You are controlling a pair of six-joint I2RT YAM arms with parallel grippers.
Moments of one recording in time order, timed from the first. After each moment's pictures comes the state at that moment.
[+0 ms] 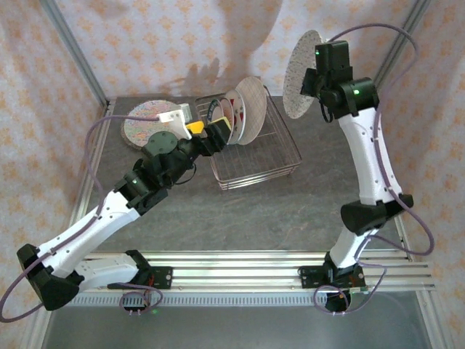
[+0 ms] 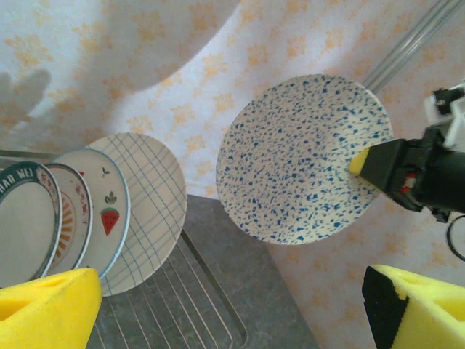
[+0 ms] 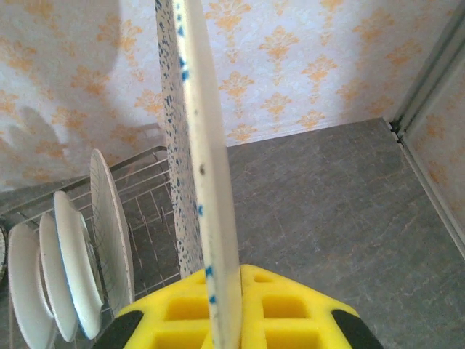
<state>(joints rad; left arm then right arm) -0.70 1.11 1.13 -0.09 -0.23 -0.65 0.31 1.72 2.27 -1.15 0.34 0.36</state>
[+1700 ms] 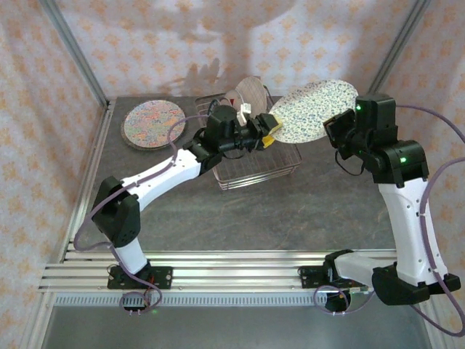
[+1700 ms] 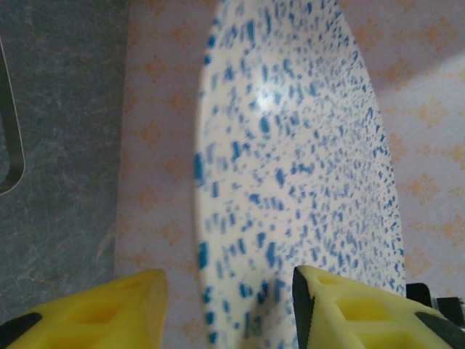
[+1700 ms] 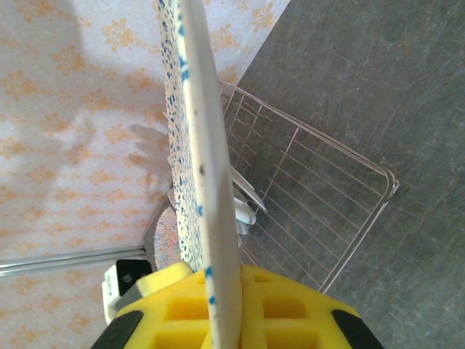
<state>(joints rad) -0.66 1.73 1.43 0.13 0.42 -1.51 0.25 1.17 1.72 -1.14 0.03 1.16</state>
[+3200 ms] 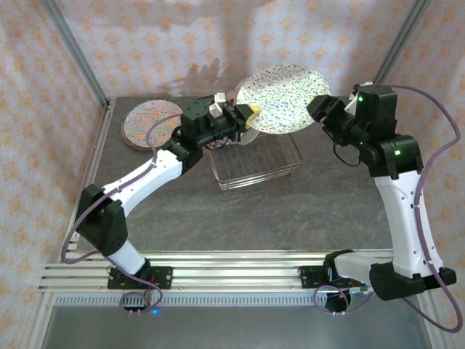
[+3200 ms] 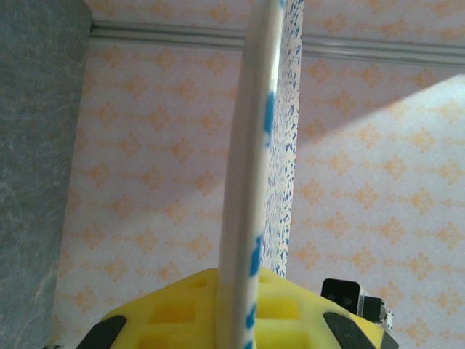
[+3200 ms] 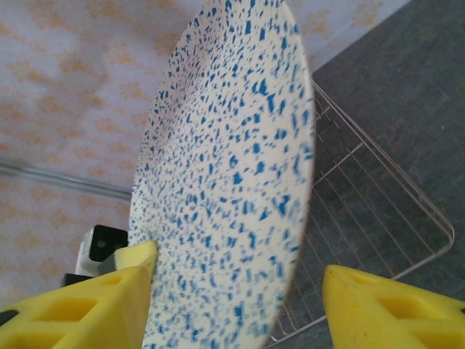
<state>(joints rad) -0.53 1.59 1.31 0.27 0.42 -1.63 0.21 1.21 1.71 -0.97 -0.18 0.81</state>
